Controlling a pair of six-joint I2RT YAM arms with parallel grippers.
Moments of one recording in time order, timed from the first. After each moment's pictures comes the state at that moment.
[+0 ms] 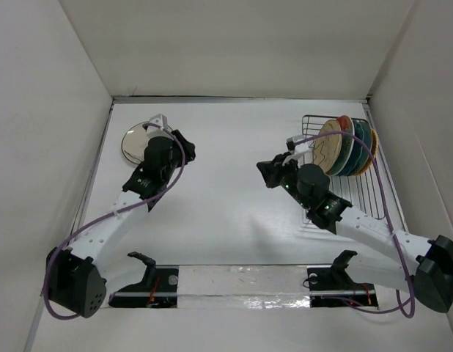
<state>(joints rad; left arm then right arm) -0.45 1.08 0.83 -0.08 -0.23 -0.60 0.77 1.05 0.66 0.31 0.21 0.37</state>
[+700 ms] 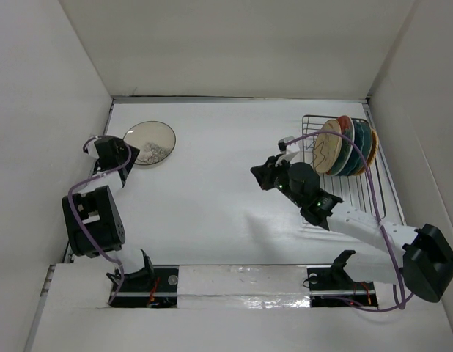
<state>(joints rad) 0.26 1.54 0.81 0.12 0.02 -0.86 0.77 1.16 0.66 0.35 0.16 0.43</state>
